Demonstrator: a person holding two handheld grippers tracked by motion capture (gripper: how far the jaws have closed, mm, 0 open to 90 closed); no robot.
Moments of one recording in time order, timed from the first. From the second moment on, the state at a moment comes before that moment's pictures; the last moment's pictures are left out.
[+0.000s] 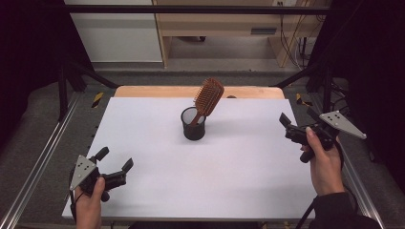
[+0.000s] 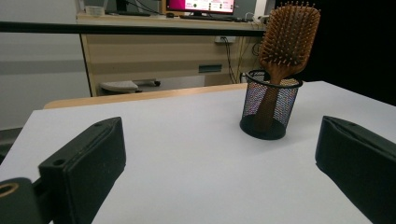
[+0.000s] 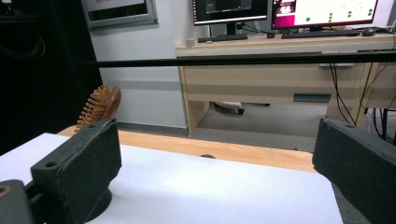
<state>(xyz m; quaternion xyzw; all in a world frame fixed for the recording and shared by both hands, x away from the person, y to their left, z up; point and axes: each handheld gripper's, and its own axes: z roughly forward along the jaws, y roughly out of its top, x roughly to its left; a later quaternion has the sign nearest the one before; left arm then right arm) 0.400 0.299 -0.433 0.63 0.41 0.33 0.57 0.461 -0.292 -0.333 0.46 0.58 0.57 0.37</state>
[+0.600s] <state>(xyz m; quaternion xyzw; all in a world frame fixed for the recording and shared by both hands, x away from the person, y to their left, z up) 0.398 0.298 -0.433 0.63 0.41 0.33 0.57 0.443 -0.298 -0.356 0.46 0.58 0.57 0.36</state>
